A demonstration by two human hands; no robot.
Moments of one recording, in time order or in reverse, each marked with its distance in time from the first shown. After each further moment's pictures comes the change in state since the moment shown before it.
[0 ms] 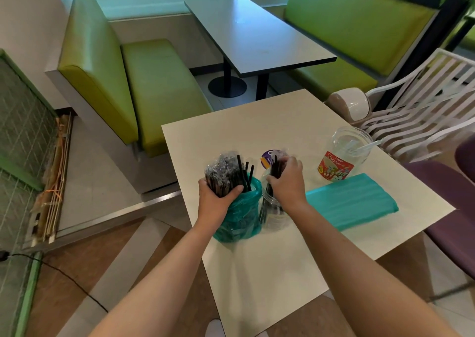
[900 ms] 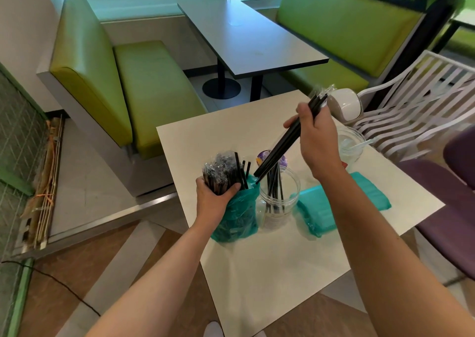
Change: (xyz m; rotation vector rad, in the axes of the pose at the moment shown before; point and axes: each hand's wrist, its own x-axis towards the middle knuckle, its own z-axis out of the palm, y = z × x) left_hand -0.003 0.009 0.001 -0.011 0.004 0.006; right_hand 0.010 -0.078 -0.093 0.454 0.140 -0.210
